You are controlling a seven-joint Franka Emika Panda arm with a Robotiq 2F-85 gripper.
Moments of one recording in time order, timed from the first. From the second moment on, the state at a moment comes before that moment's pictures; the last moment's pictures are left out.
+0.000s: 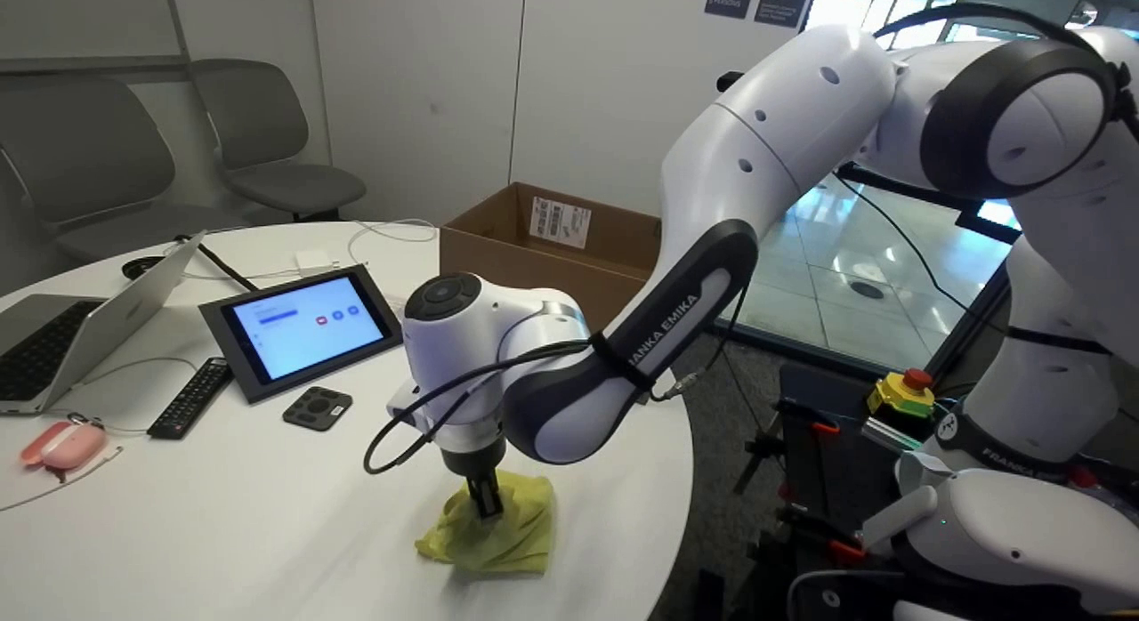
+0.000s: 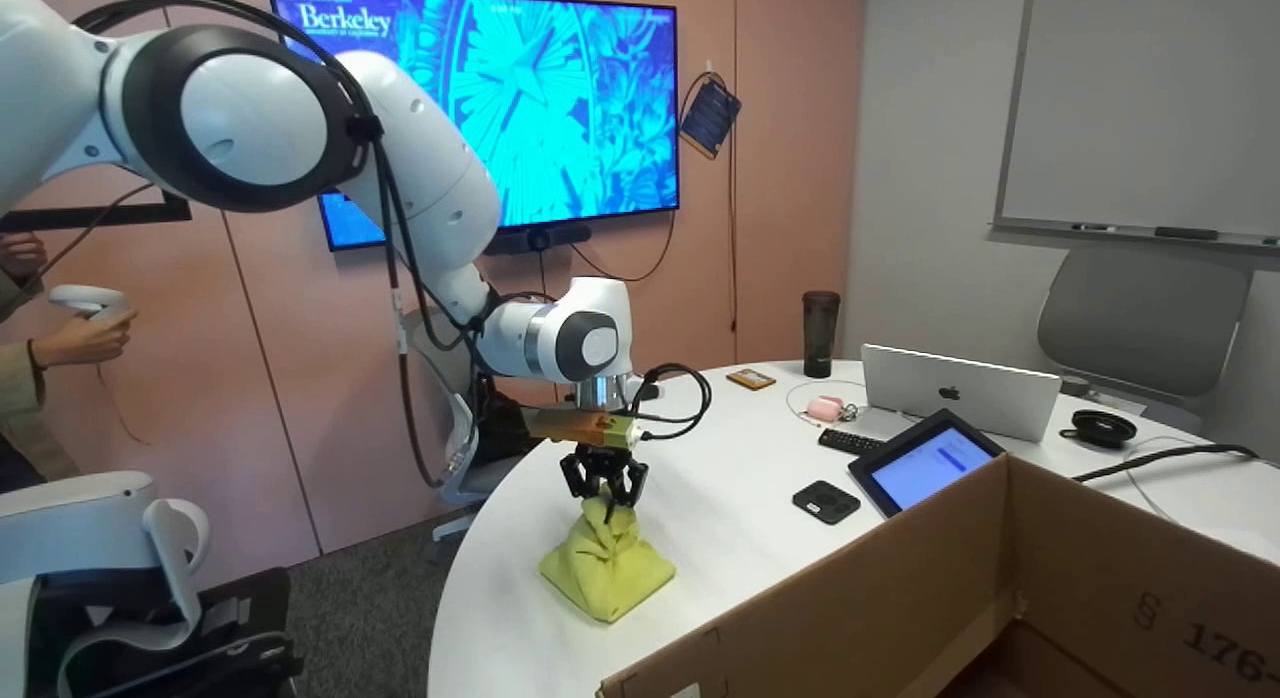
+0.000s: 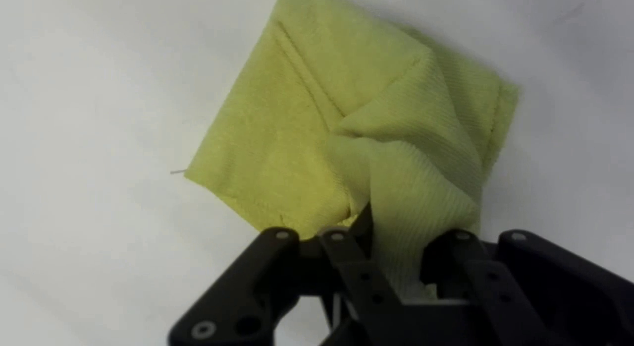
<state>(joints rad) 0.33 0.90 0.12 -1.58 -0.27 2.33 -0.18</state>
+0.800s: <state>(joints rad) 0.26 0.91 0.10 -1.50 -0.21 2.28 -0.04</state>
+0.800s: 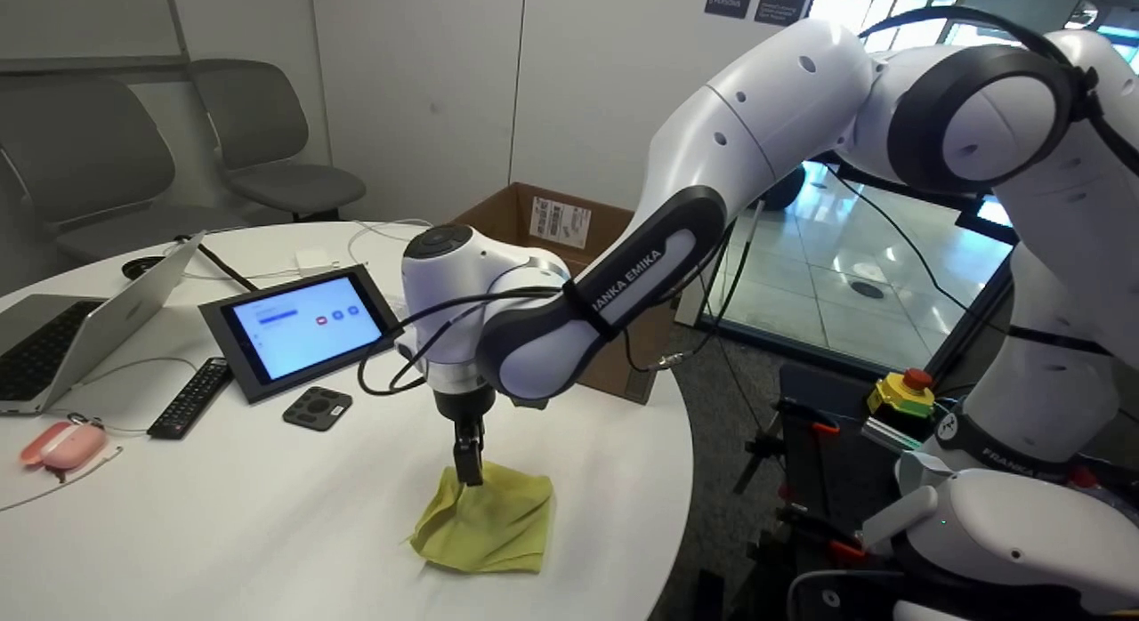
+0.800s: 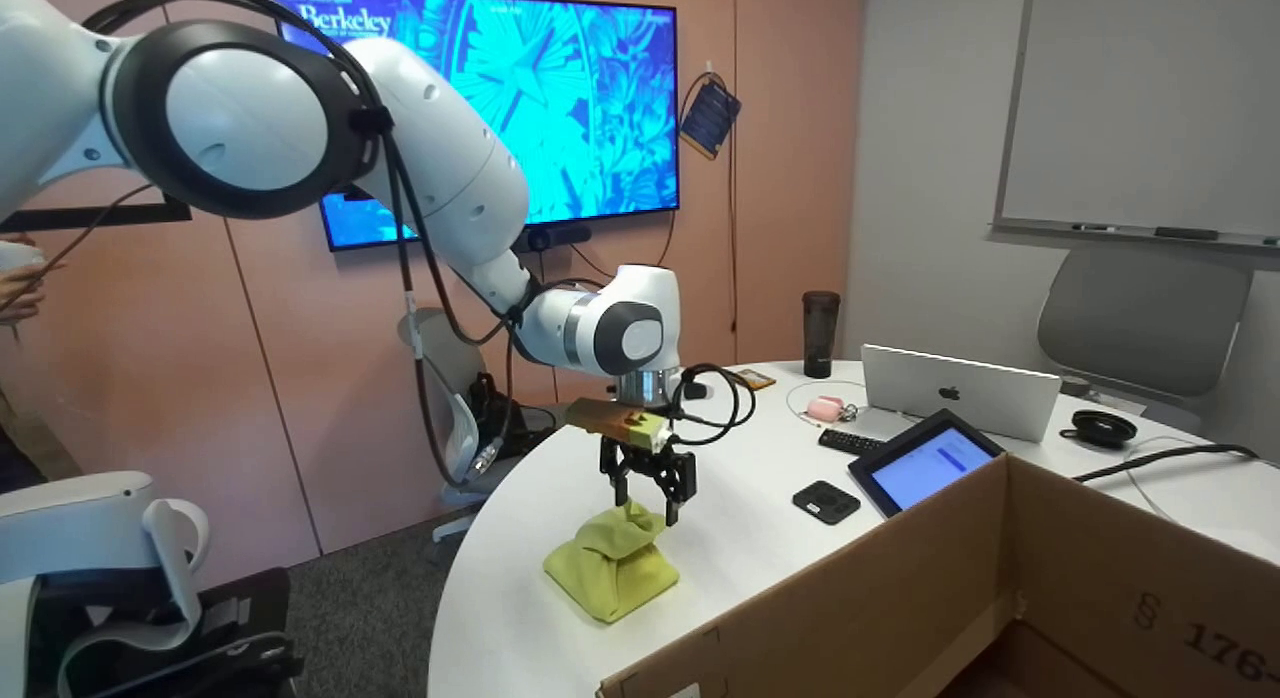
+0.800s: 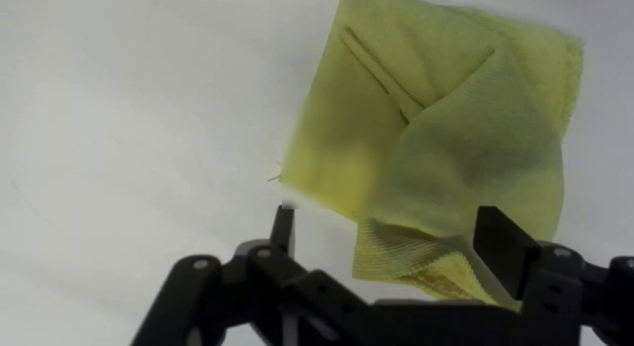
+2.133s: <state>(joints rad) 0.27 0.75 0.16 -1.93 -0.07 2.61 0.08</state>
